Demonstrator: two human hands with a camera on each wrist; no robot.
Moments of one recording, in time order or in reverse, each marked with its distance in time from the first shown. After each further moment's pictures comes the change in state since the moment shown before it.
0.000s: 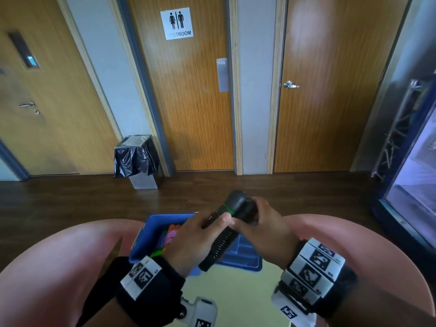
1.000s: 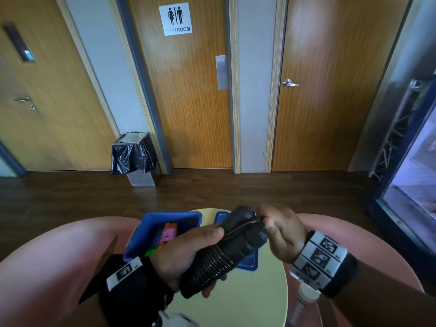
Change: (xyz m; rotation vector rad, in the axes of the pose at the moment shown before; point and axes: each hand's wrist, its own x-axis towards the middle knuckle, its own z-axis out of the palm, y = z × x) left_hand -0.017 0.007 -0.005 -0.480 -0.569 -0.178; right_hand 0.013 0.049 -0.036 -0.110 0.022 -0.769
